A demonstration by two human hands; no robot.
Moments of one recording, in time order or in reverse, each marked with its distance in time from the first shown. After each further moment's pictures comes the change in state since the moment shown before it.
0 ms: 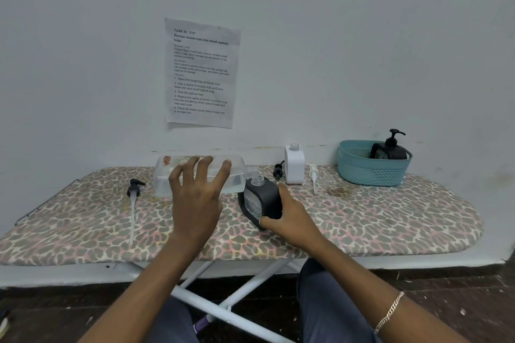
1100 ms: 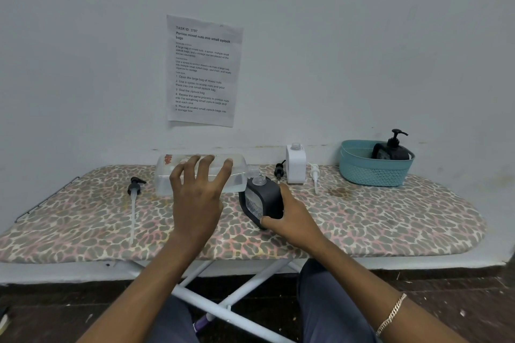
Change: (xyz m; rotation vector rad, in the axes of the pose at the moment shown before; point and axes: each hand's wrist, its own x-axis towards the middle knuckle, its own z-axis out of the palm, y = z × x) left_hand 0.000 -0.001 0.002 0.003 0.003 -0.001; right_hand 0.000 0.001 0.000 0.002 0.002 0.008
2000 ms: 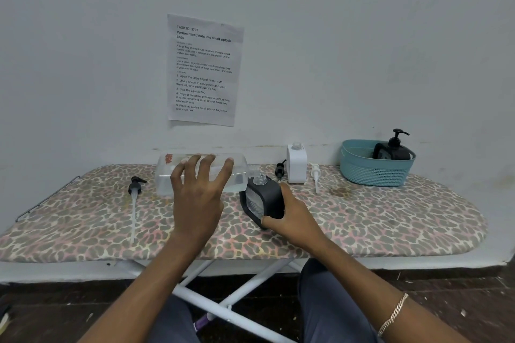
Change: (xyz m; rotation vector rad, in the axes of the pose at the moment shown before) left_hand 0.000 -0.001 0.000 0.020 -0.004 0.006; right_hand 0.000 0.000 -0.001 -0.013 0.002 -0.004
